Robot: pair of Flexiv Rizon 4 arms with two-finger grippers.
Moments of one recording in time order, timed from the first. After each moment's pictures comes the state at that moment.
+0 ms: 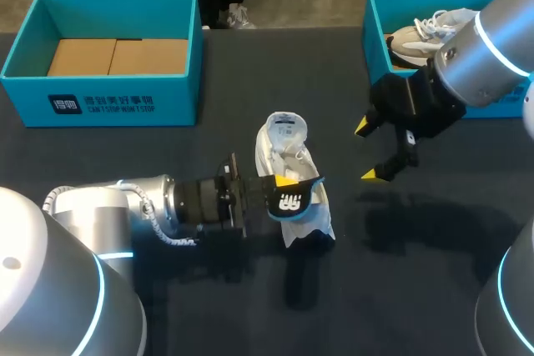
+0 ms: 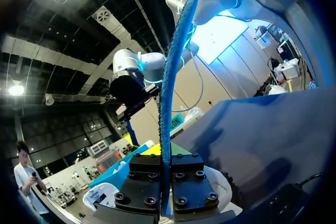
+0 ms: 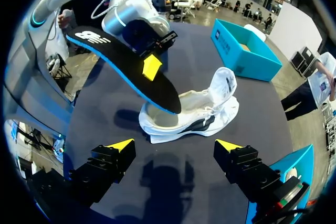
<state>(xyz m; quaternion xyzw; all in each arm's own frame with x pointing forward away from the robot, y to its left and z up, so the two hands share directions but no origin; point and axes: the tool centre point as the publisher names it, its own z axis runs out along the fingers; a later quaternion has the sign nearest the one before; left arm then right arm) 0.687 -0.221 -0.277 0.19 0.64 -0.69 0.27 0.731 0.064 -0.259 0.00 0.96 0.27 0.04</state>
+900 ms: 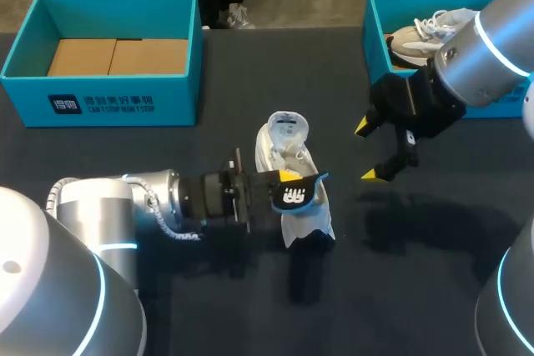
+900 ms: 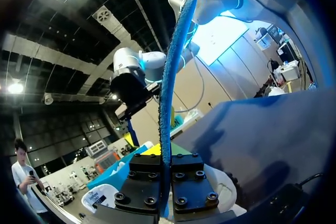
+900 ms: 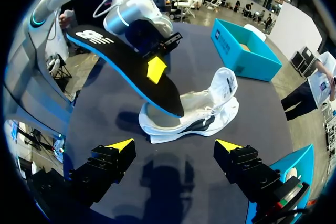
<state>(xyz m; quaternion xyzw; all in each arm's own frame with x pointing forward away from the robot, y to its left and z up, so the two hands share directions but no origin) 0.692 -0.227 -0.272 0.19 0.64 -0.71 0.25 0.731 0.064 -0.259 0.00 0.96 0.27 0.04</state>
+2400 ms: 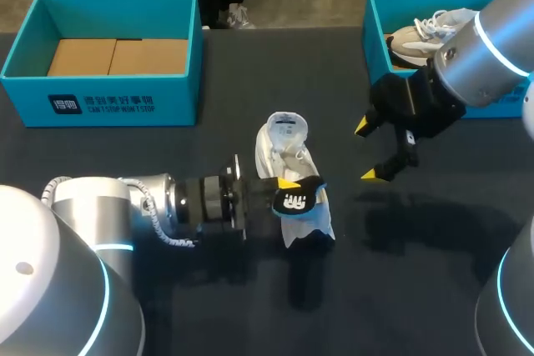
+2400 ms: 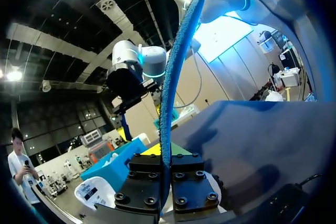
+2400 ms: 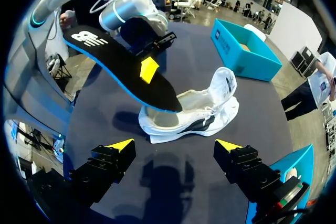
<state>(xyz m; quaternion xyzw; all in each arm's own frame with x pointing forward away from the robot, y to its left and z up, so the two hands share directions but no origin) 0.681 -0.223 -0.281 0.17 0.67 -0.69 0.23 0.731 0.064 -0.259 0.00 0.96 0.27 0.04</state>
